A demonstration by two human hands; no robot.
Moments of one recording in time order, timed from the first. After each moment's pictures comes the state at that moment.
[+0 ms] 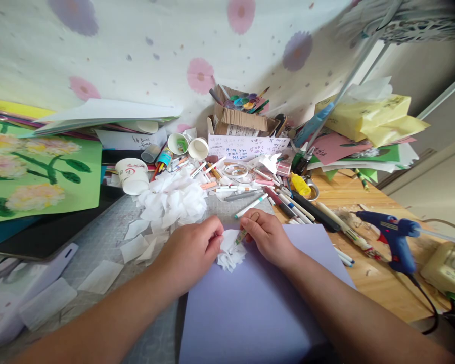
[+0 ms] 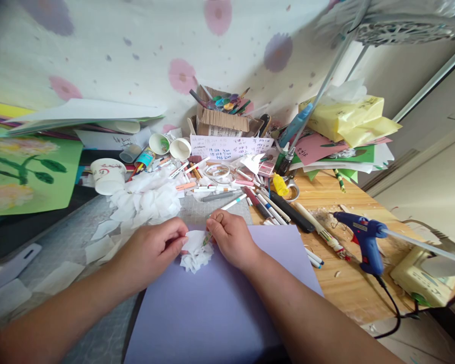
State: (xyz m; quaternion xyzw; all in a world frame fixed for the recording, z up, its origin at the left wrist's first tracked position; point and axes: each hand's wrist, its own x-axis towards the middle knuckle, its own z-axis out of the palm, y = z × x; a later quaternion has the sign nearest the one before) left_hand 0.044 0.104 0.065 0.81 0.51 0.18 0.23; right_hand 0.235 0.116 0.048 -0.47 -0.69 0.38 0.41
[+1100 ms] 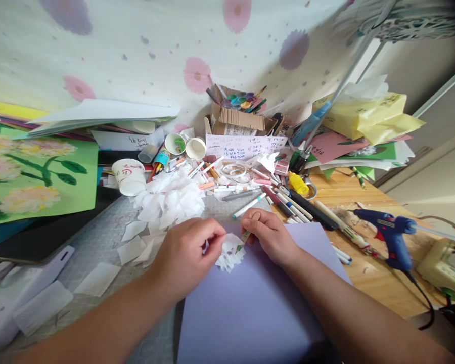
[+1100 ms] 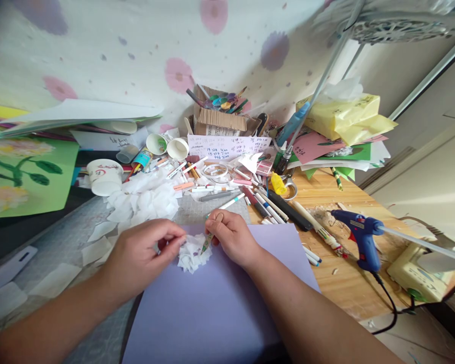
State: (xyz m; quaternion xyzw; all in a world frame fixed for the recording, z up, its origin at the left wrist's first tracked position) left_hand 0.046 0.097 0.072 0.82 0.43 0.36 0.14; right_hand 0.237 0.116 0.056 -0.41 -0.60 0.52 0.45
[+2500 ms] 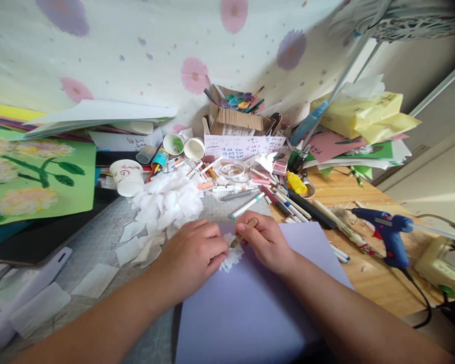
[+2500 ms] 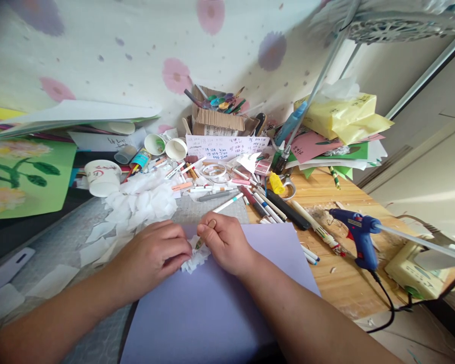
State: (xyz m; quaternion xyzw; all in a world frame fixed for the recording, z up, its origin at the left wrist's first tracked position) left_hand 0.047 0.105 0.066 0.92 0.35 0.17 0.10; right_hand 0.233 0.105 0.056 -0.39 -0.71 0.38 0.45
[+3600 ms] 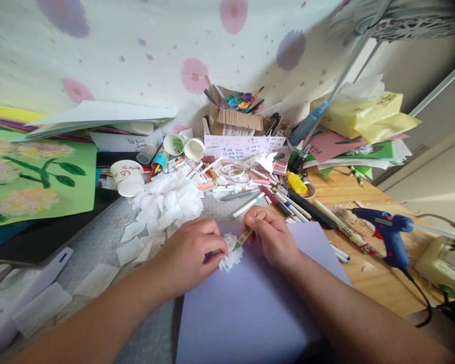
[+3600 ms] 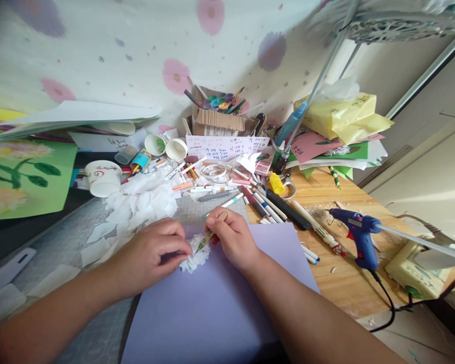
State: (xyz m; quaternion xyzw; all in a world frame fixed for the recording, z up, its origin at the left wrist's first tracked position) left_hand 0.041 0.109 0.070 0.90 0.34 0.21 0.18; right_hand 0.236 0.110 0.050 -0.39 -0.56 0.51 0.53
